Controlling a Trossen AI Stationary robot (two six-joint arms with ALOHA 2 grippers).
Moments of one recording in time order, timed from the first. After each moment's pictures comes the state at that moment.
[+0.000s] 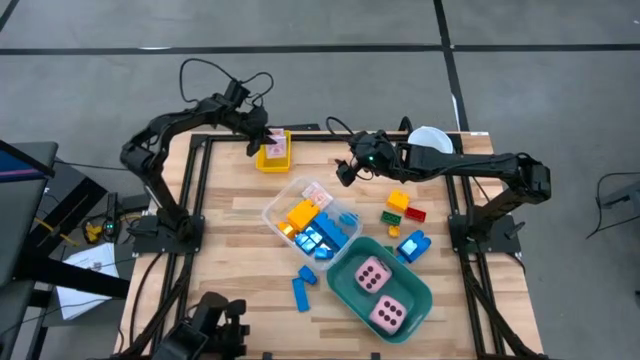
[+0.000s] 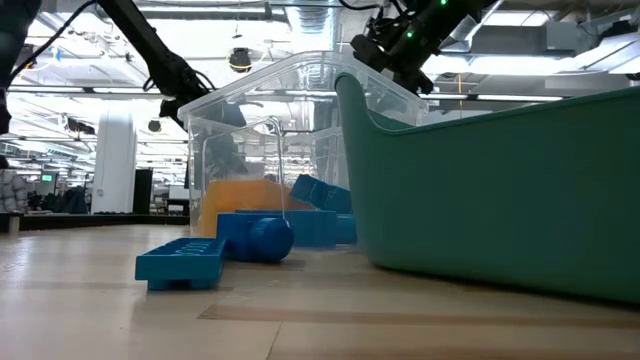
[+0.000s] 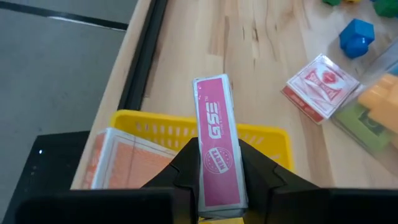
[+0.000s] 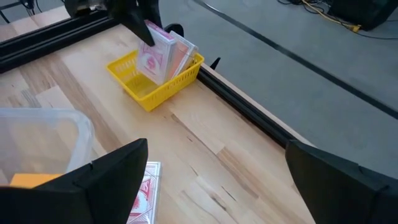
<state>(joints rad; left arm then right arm) 1.09 1.76 1.17 -0.49 0.71 0.79 -0.24 1.50 1.20 -0.35 0.44 0.29</state>
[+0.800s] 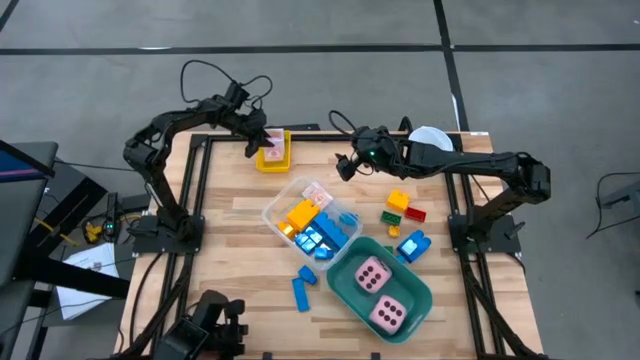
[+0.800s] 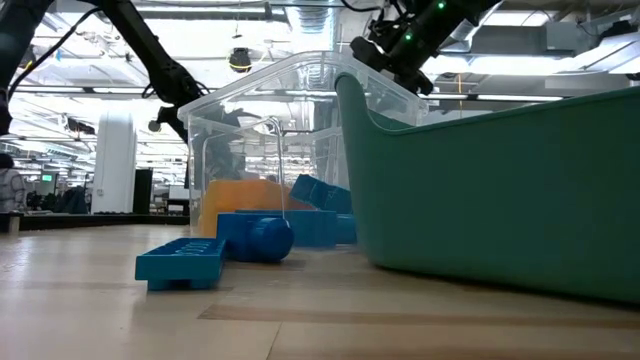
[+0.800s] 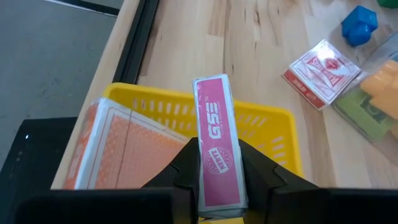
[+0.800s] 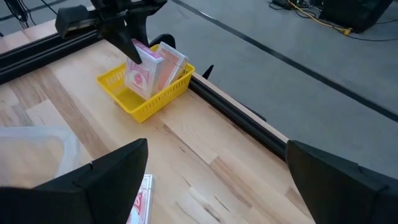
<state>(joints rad) 1.11 1.79 1.17 -0.53 0.71 0.82 -0.27 1.50 1.20 -0.32 0.44 0.28</state>
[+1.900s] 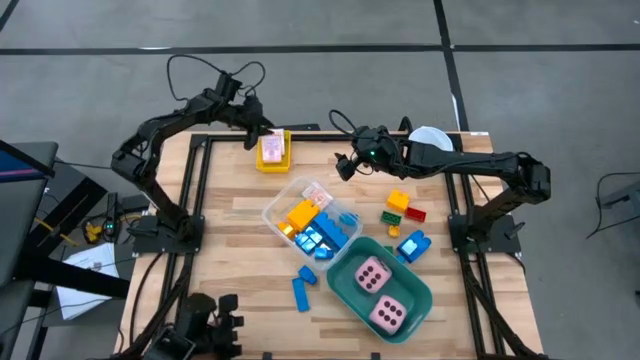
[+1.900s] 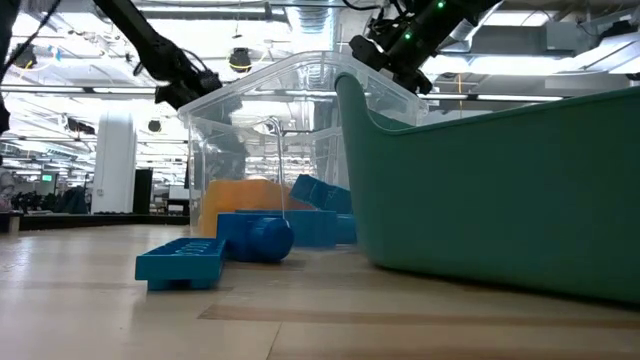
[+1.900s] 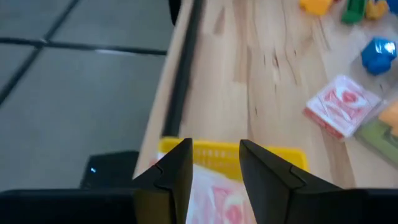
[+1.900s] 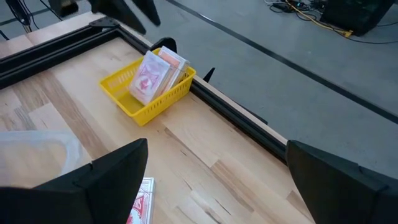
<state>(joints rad) 1.11 1.65 1.17 -0.42 0.68 0.78 -0.27 1.50 1.20 -0.30 0.44 0.28</state>
